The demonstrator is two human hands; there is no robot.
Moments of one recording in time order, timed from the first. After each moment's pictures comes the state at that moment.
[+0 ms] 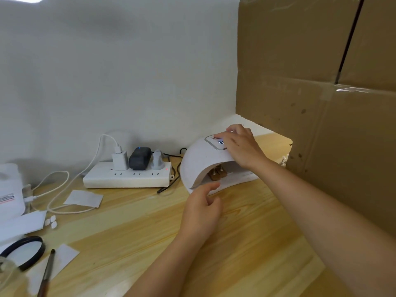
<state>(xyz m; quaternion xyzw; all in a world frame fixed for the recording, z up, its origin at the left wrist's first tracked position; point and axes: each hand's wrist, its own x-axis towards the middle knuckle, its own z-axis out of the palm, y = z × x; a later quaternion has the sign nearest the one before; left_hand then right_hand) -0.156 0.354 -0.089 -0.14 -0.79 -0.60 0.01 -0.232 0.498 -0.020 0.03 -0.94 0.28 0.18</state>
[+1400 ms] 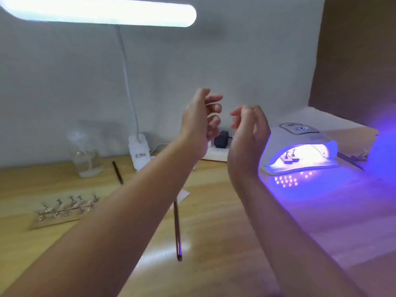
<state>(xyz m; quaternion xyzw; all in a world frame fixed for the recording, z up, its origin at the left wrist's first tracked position) -0.101 0.205 0.052 -0.05 -0.58 -0.81 0.07 -0.103 0.265 0.009 0.08 -0.55 0.72 0.42</state>
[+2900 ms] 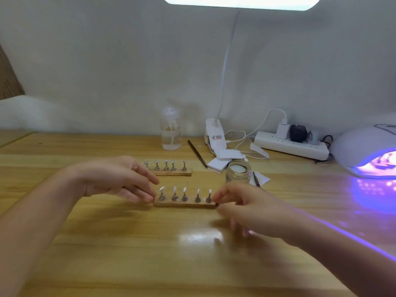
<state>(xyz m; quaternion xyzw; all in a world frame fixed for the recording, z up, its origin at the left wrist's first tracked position) 0.012 -0.082 -0.023 0.11 -0.83 -0.51 -0.19 -0.015 0.179 -0.052 0.25 -0.84 0.43 -0.22</state>
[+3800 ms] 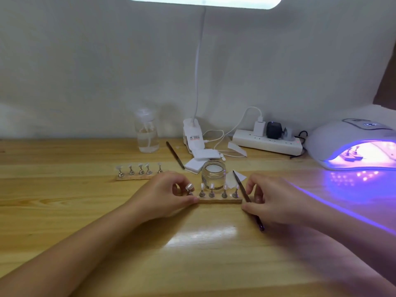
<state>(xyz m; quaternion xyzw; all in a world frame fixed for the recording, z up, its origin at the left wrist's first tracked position) -0.027 0.015 -0.078 -0.09 -0.94 -0.33 0.06 -0.065 0.255 -0.068 0.24 -0.95 0.20 -0.03</state>
